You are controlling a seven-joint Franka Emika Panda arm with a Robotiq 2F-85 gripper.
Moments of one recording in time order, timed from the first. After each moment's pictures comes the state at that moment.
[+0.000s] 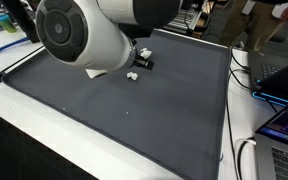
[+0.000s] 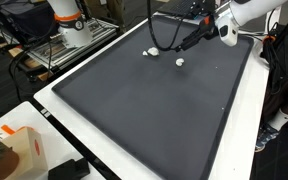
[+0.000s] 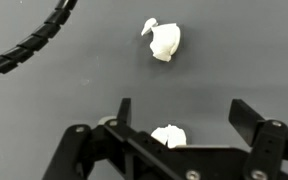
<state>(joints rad) 0.17 1.18 0.06 -0.64 -0.03 1.06 0.20</state>
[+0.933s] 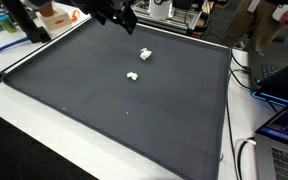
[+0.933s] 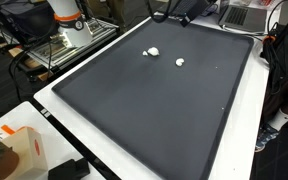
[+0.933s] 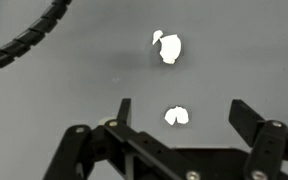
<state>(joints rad) 0.08 0.92 0.06 -0.73 0.01 1.07 0.18</state>
